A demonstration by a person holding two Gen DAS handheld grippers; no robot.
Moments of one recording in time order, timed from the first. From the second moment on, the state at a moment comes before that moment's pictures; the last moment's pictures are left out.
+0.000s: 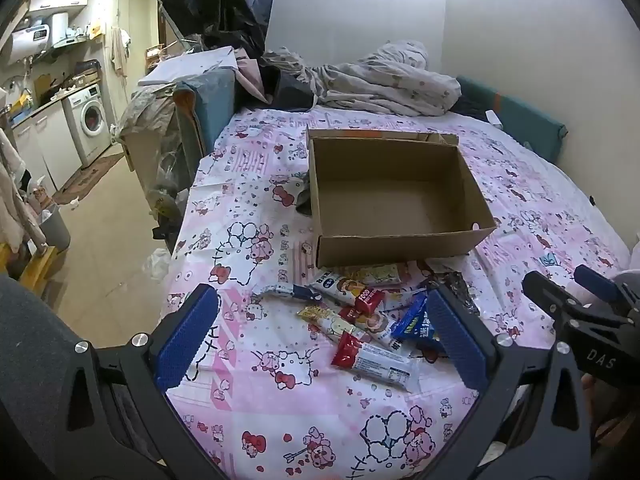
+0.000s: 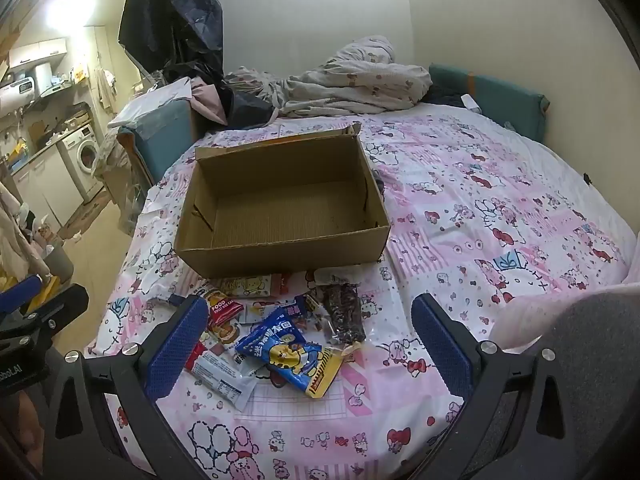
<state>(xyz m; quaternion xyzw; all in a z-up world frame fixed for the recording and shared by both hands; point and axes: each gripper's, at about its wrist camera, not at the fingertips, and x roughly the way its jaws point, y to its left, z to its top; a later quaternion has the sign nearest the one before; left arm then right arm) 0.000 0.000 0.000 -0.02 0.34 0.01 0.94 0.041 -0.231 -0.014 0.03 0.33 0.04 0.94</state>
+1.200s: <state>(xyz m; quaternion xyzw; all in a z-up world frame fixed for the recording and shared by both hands) -0.001 -0.002 -0.007 -0.01 0.35 0.01 0.94 0.042 -0.234 -0.016 0.04 0.34 0.05 0.94</state>
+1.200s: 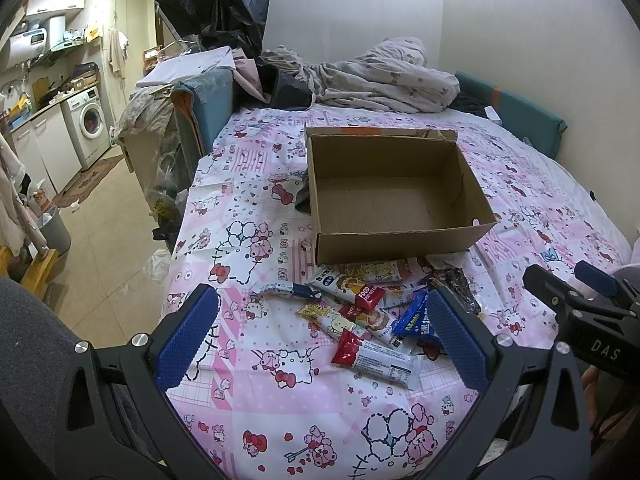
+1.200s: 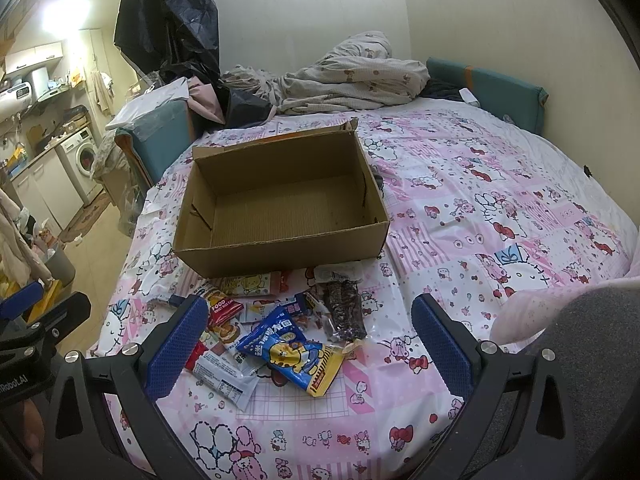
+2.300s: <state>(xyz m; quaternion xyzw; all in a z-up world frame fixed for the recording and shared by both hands) 0.000 0.001 -0.004 -0.02 0.35 0.00 0.94 0.042 -0.237 -0.016 0.04 0.34 0.05 0.94</state>
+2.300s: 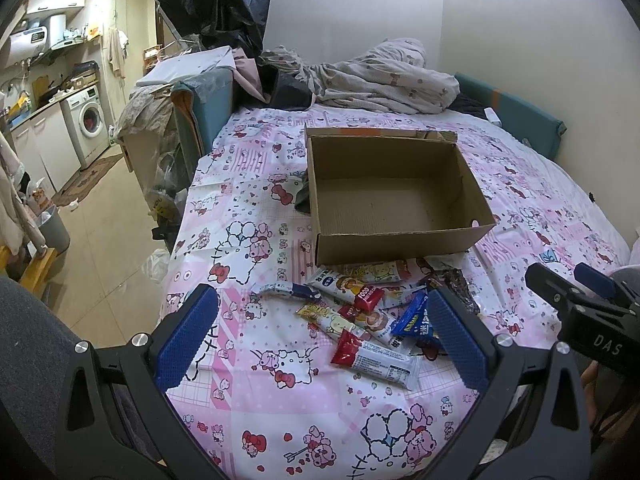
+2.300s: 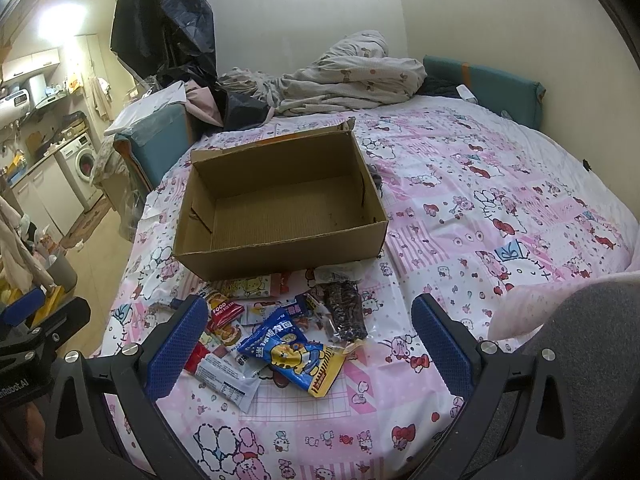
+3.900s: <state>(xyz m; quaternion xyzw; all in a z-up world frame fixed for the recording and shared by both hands) 0.067 0.038 -0.095 -0.25 0.58 0.08 0.77 0.126 -0.285 -0.062 0.17 0.49 0.04 0.85</state>
